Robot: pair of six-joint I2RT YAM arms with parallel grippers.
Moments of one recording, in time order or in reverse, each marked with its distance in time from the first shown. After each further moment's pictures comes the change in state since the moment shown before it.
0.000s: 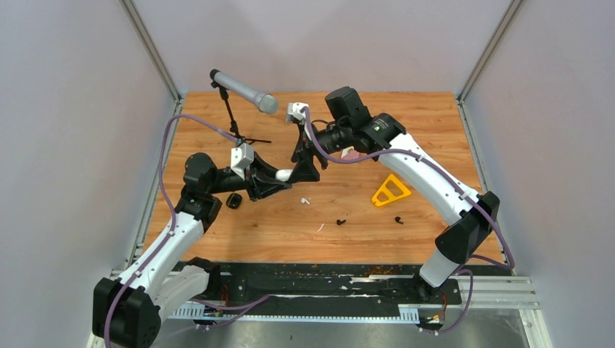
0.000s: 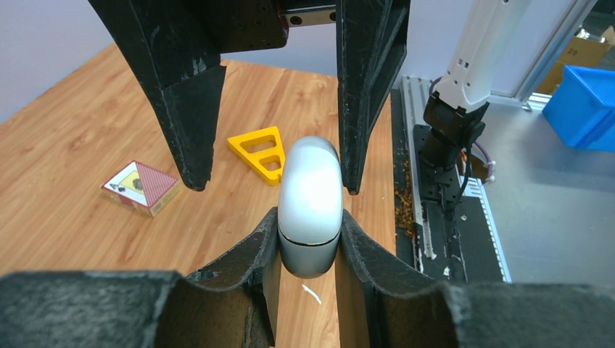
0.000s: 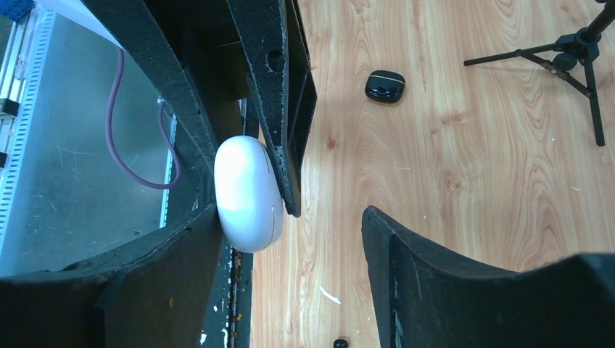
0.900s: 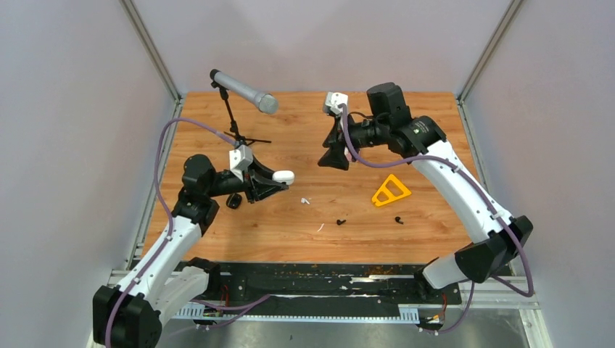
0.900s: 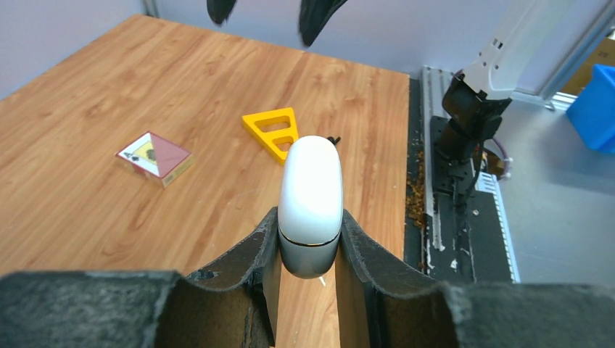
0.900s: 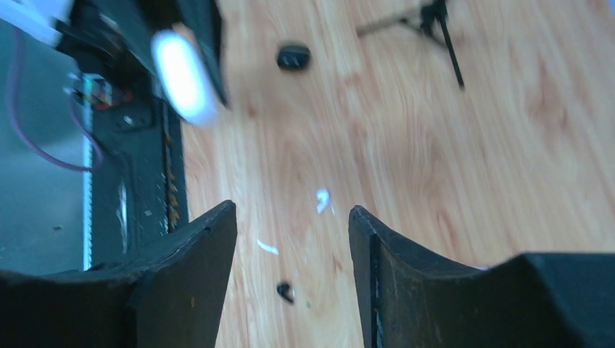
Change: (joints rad) left arm 0.038 -0.068 -0.026 -0.131 -0.051 0.061; right arm -0.194 -0.158 -0.145 -0.046 0.096 -0.139
